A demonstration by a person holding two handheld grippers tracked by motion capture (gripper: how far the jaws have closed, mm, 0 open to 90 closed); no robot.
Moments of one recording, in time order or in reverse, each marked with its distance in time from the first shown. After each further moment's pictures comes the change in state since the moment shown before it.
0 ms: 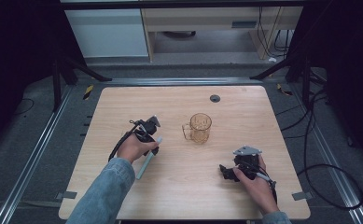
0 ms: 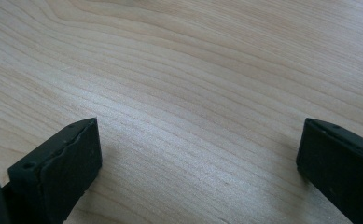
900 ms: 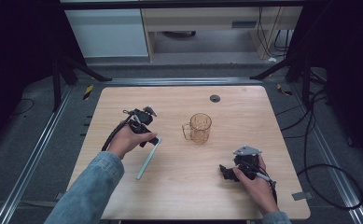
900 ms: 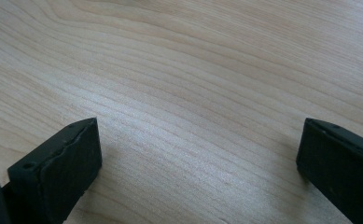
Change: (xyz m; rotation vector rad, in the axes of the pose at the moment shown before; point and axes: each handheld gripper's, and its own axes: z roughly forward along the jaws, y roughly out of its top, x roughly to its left) left arm 0.005 0.007 -0.047 -0.141 0.037 0.070; right arm 0.000 0.000 0.000 -0.002 0.000 -0.007
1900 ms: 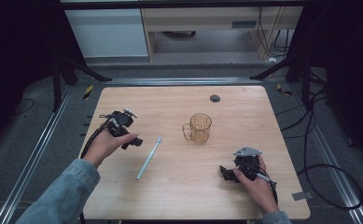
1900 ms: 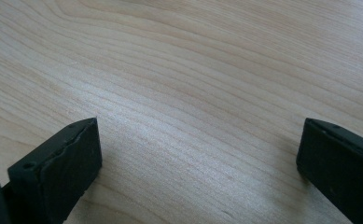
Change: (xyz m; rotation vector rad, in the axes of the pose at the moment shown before) left arm 0.034 -0.040 -0.022 -0.100 0.042 0.012; right arm 0.001 -0.002 -0.002 0.000 0.006 -0.014
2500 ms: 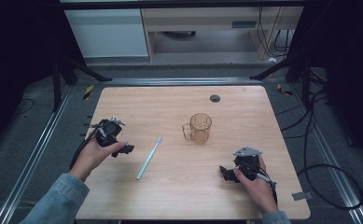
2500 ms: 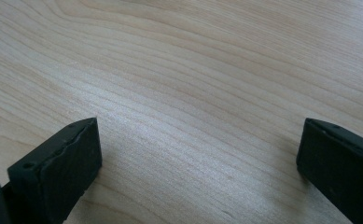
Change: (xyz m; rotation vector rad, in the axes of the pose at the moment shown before) left arm 0.020 -0.046 0.000 -0.072 0.001 -0.018; right arm 0.000 0.000 0.000 0.000 -0.001 -0.001
